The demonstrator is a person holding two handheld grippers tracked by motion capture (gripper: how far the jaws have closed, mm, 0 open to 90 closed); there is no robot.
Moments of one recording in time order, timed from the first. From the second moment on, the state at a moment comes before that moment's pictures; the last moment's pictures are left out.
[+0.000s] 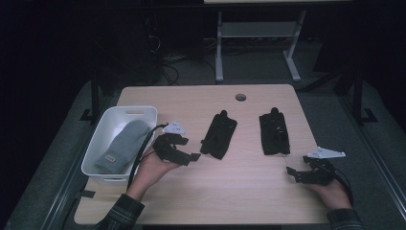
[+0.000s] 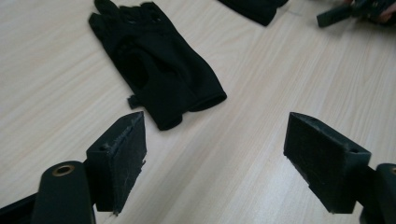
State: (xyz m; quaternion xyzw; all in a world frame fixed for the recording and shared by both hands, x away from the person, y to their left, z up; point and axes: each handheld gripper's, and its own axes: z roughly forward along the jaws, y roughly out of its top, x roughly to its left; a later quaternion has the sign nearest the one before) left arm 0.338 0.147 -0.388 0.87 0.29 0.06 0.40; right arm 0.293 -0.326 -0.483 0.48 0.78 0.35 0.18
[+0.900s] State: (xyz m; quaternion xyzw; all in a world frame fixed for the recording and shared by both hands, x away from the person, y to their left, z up) left arm 0.313 0.155 -0.471 0.91 0.23 0.09 0.34; right arm 0.298 -0.318 -0.468 0.46 0.80 0.35 0.18
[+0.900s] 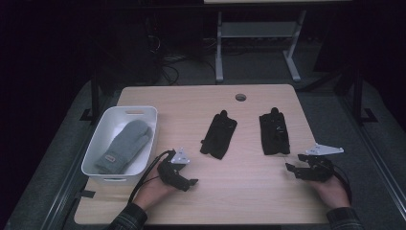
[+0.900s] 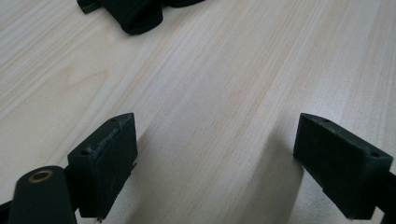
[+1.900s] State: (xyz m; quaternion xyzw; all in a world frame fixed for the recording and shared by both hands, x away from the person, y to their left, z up) left arm 0.309 0.161 -0.477 0.89 0.24 0.10 0.38; right arm 0.409 -0.309 -0.460 0.48 0.79 0.34 0.18
